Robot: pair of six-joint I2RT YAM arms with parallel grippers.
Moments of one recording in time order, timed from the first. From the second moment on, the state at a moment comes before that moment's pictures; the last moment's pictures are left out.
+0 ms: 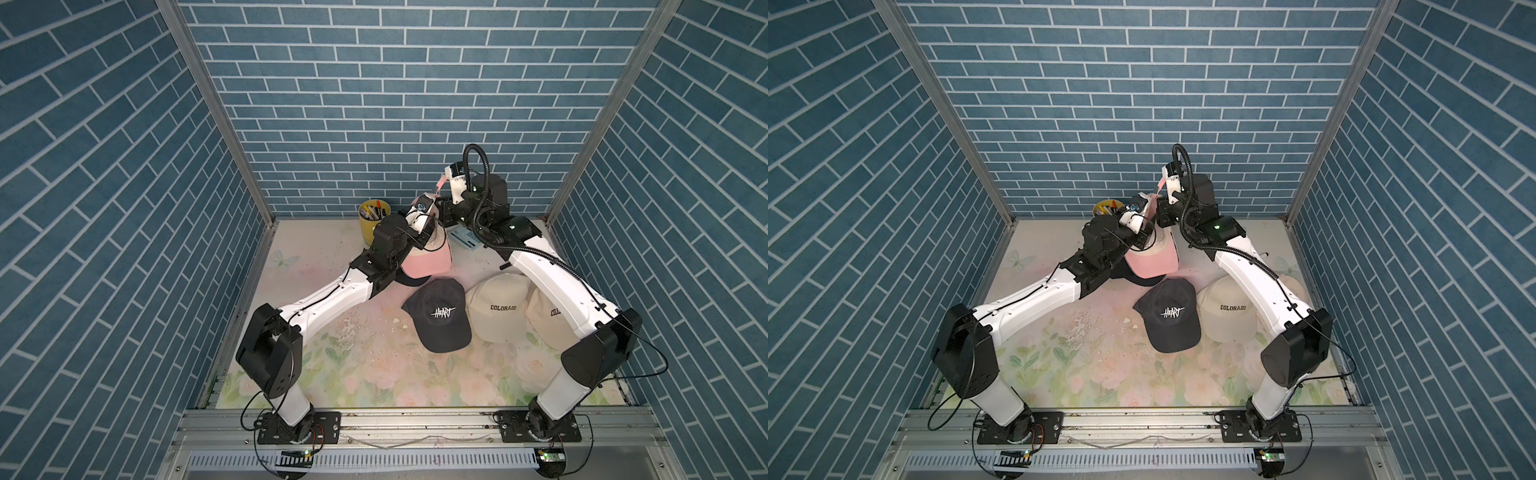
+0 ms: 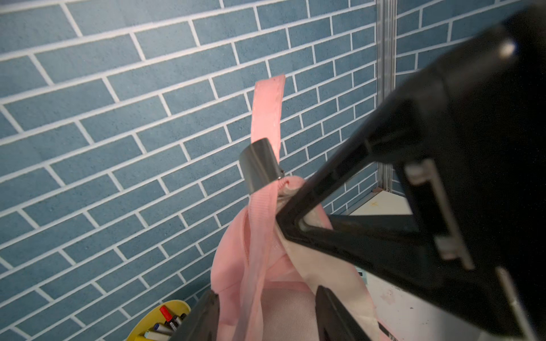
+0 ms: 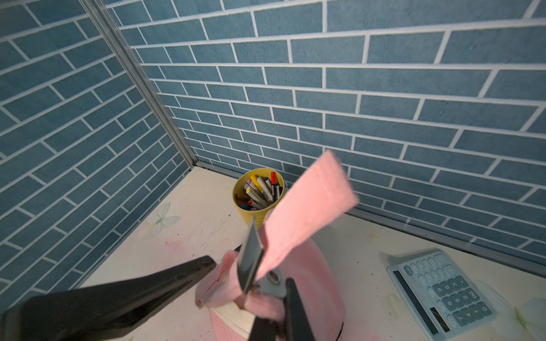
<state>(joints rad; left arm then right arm) -0.70 1.67 1.37 0.30 -0.20 0.25 0.58 1.68 1.78 -0.42 -0.07 0.16</state>
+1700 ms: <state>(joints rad) -0.70 1.56 1.21 0.22 -0.13 0.16 0.52 1.54 1.55 -0.14 0.00 0.45</state>
